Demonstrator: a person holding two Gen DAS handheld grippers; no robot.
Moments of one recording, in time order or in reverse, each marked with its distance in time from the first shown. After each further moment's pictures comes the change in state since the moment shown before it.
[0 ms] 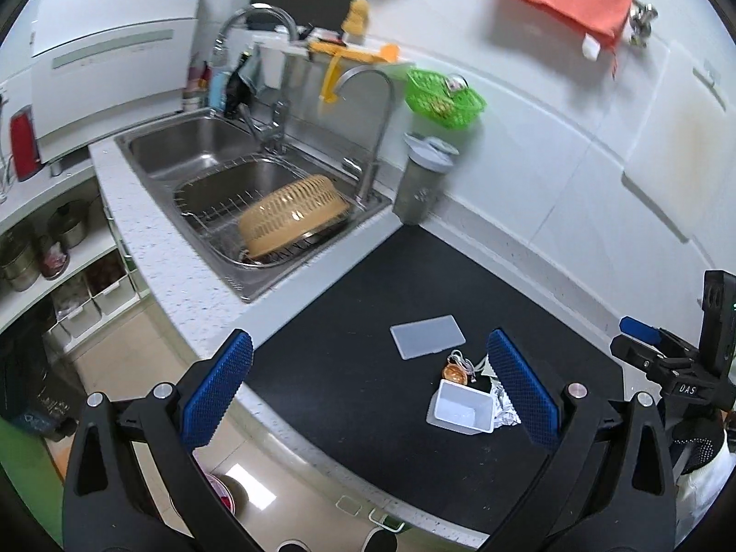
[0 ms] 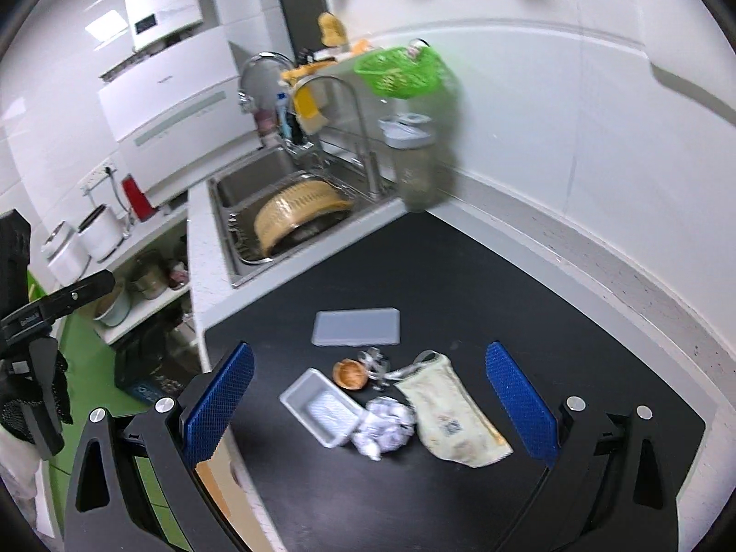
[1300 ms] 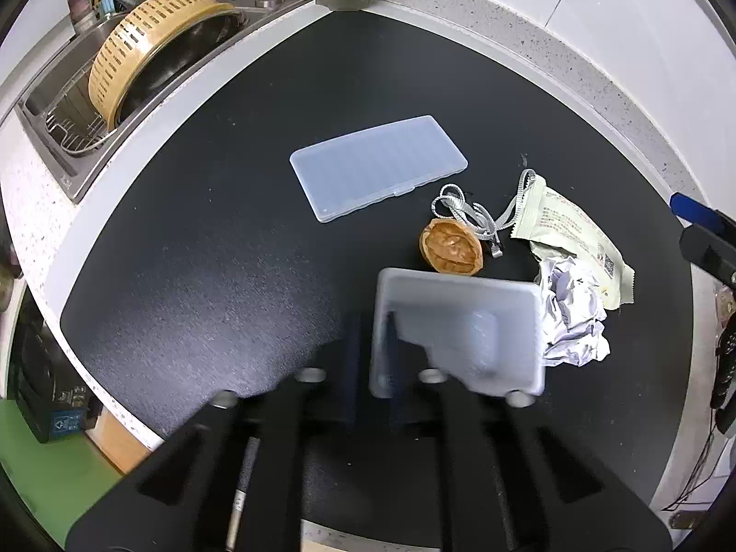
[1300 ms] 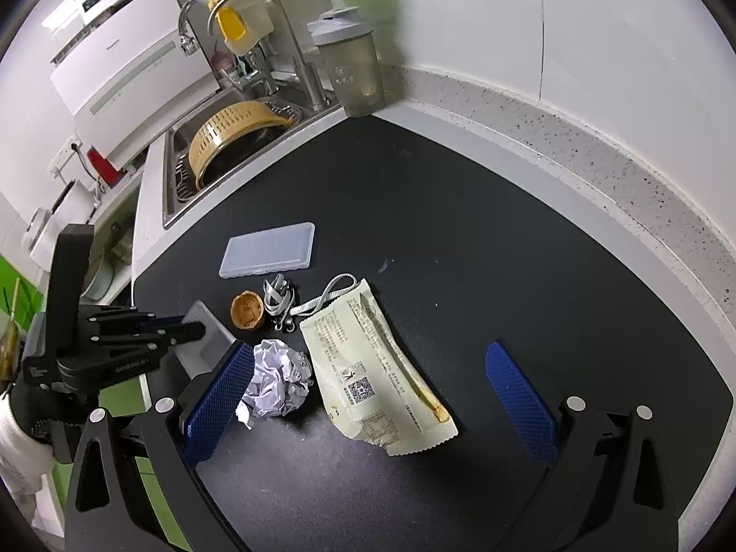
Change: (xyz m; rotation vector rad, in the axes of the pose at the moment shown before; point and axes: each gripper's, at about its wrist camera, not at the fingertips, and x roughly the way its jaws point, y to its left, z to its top) left arm 0.195 -0.072 -0.080 0.189 0.505 0.025; right arm 0.081 -0.079 -0.039 0.062 0.209 0.003
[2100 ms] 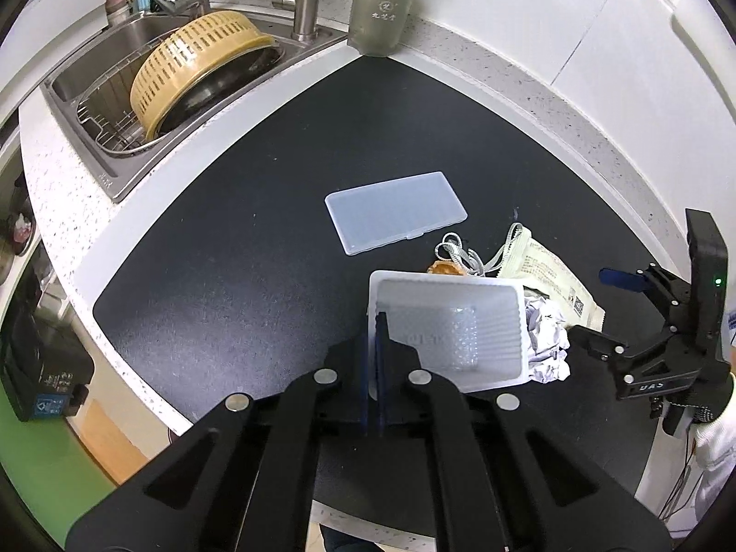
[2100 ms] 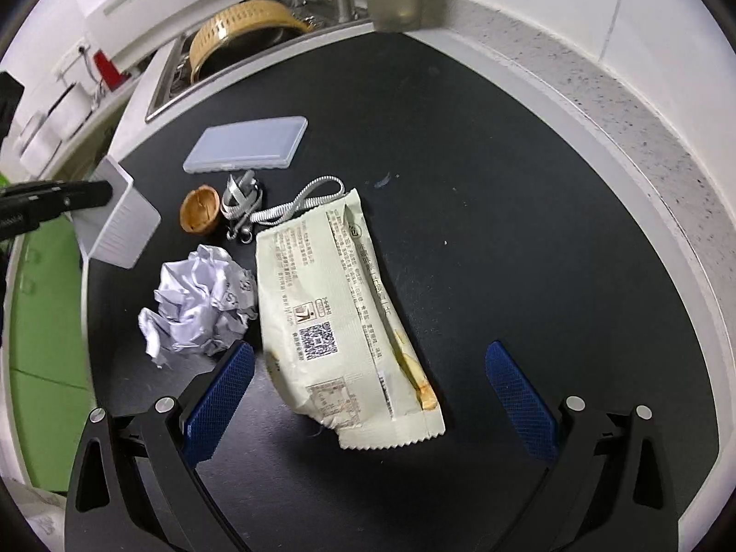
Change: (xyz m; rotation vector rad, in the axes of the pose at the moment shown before) left arm -0.043 0.014 0.000 -0.095 -0.091 -0.018; right arm 0.059 -0.003 -0.022 -0.205 0.190 -0.044
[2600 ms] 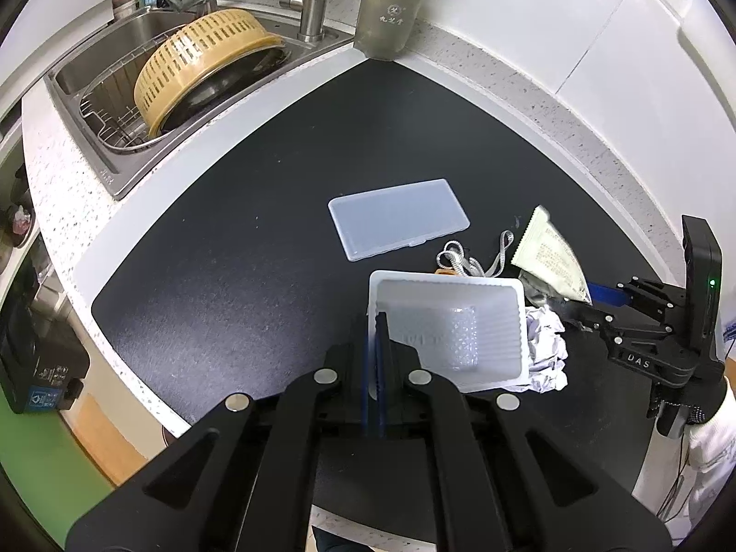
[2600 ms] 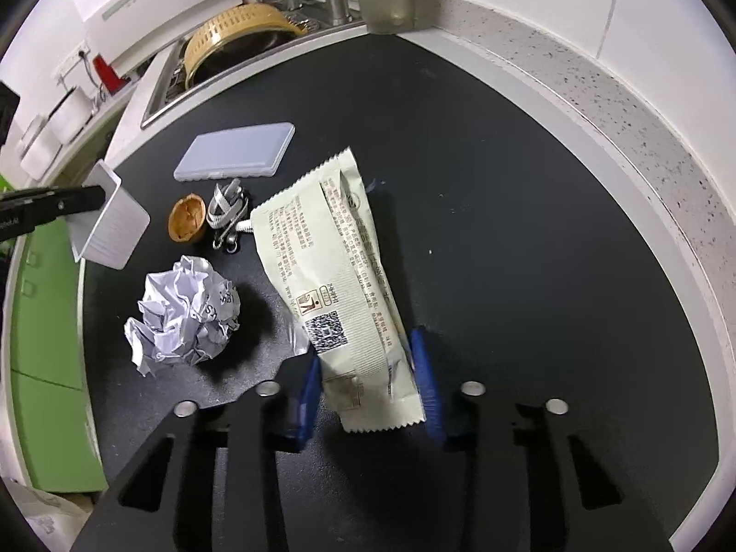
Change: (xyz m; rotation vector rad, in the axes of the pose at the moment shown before) left arm -0.001 0.003 0.003 -0.018 -0.010 -0.011; right arm -0.001 -0.013 0.004 0.023 -0.016 0.008
